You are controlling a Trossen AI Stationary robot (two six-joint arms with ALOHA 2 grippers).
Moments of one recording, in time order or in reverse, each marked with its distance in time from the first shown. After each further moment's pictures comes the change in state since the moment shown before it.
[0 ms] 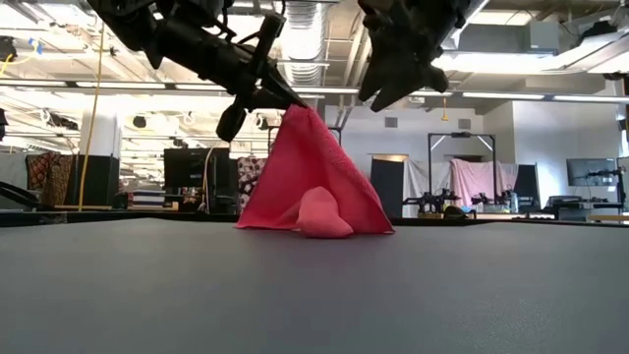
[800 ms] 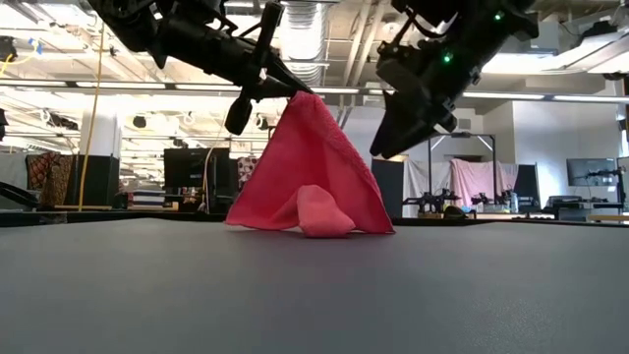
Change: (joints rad) left arm 0.016 0.000 0.000 0.094 0.018 -0.026; right arm 0.025 -0.001 -0.295 0.313 0.149 -0.135
